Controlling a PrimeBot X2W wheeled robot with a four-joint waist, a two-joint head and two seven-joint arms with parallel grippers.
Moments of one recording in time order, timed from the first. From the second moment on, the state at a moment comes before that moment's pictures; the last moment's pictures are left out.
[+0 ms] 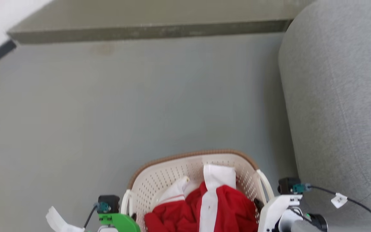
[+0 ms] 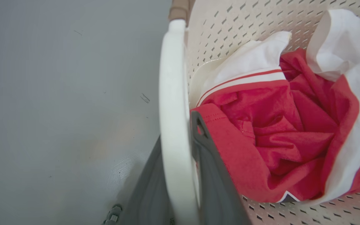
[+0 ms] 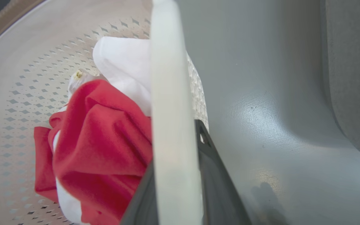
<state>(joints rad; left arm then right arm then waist) -0.38 -0.03 -0.71 1.18 -0.75 -0.07 -0.15 -0.32 -0.01 0.58 1.10 0.63 0.09 -0.11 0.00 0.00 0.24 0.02</state>
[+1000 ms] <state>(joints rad) -0.33 -0.02 -0.73 1.18 -0.78 -0.06 -0.14 -0.26 -0.03 0.71 1.03 0.75 0.00 -0.08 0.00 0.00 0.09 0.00</state>
